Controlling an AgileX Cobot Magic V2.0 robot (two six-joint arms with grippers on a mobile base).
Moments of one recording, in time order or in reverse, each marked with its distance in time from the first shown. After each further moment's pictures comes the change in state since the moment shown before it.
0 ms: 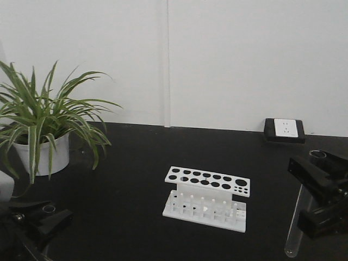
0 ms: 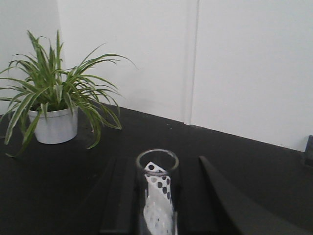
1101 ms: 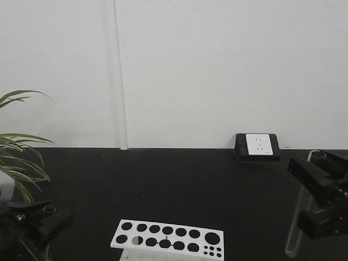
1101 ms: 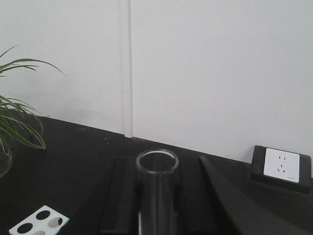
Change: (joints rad) left arm 0.000 0.000 0.000 0.000 -0.001 0.000; right arm 0.000 0.000 0.000 0.000 -0.002 -0.001
